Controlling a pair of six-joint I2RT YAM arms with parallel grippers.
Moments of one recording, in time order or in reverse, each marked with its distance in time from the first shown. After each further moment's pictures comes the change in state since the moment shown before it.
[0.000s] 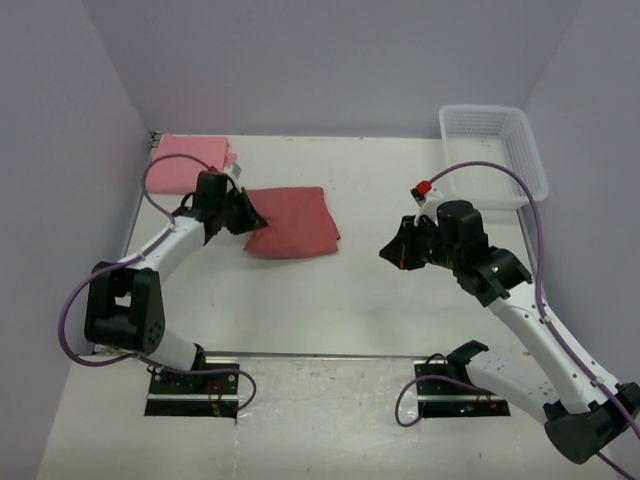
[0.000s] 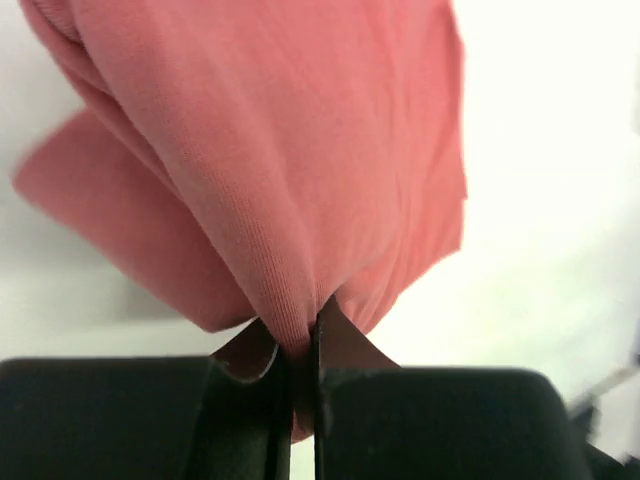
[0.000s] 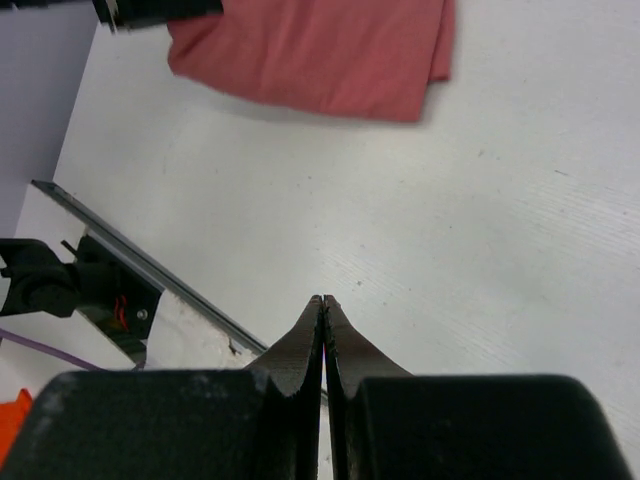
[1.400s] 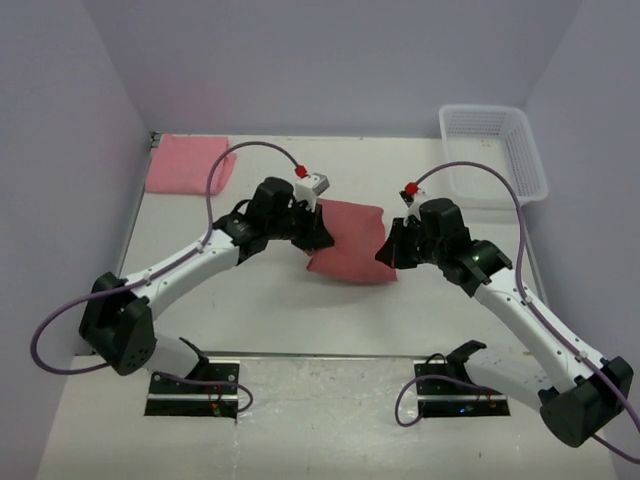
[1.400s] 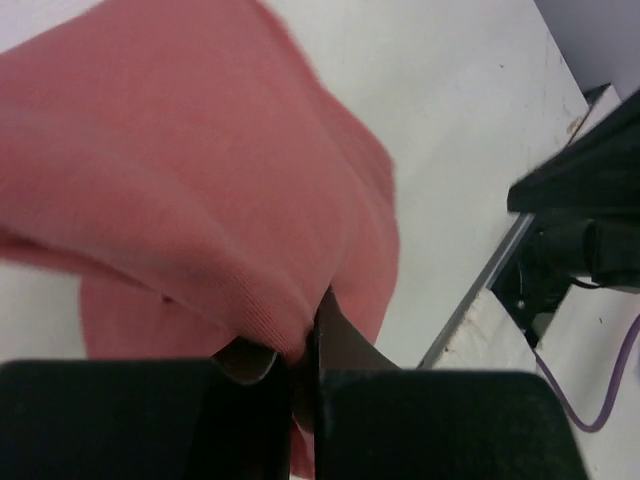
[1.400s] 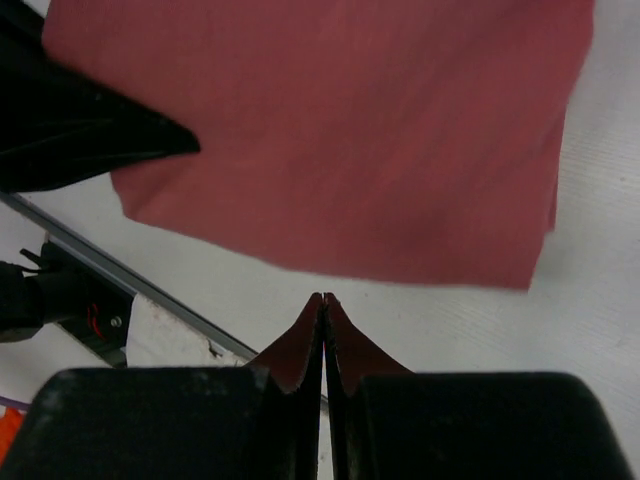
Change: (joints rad) left arm -0.467 -0.027 0.202 -0.005 0.056 0.243; right arm 0.021 0.102 -0.039 0.024 0.035 0.035
